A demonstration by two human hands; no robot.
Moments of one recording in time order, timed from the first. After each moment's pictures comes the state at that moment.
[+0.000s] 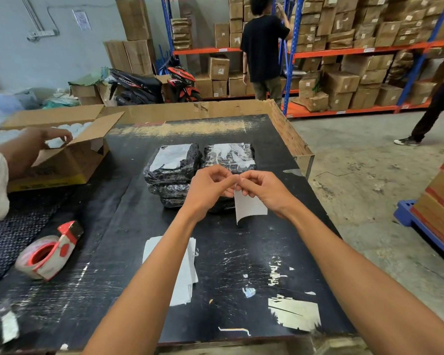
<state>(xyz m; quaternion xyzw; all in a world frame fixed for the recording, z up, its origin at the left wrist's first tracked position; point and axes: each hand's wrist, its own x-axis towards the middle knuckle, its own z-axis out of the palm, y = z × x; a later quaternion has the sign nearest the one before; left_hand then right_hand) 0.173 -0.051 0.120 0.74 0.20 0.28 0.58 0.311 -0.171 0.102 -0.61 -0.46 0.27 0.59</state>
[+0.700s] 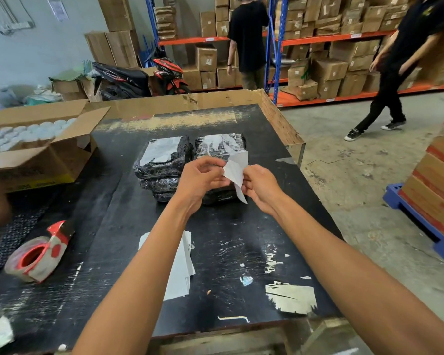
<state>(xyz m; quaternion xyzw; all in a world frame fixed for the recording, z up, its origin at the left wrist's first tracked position) 0.174 -0.050 0.121 0.64 0.21 0.27 0.69 0.303 -0.154 0.082 -0.56 -0.17 0.35 0.73</state>
